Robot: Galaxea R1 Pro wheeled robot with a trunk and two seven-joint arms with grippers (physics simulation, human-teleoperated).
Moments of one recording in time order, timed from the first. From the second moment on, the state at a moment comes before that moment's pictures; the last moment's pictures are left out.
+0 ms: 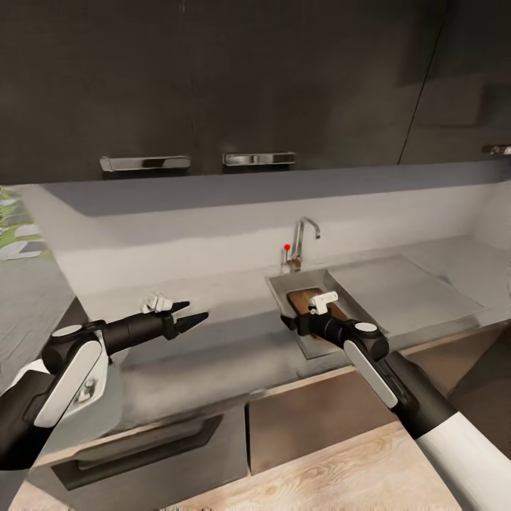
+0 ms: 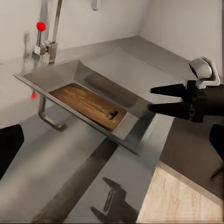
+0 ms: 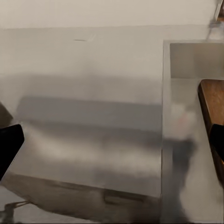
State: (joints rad) left arm -0.56 0.37 -0.18 -1.59 0.62 0.67 -0.58; right arm -0.72 -0.23 0.49 -1.29 -0.51 0.54 0.07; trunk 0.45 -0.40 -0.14
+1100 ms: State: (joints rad) left arm -0.56 0.37 -0.28 -1.59 0.62 0.63 -0.59; right arm -0.72 -0.23 0.50 -1.31 -0.51 0.55 0.07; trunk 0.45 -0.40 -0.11
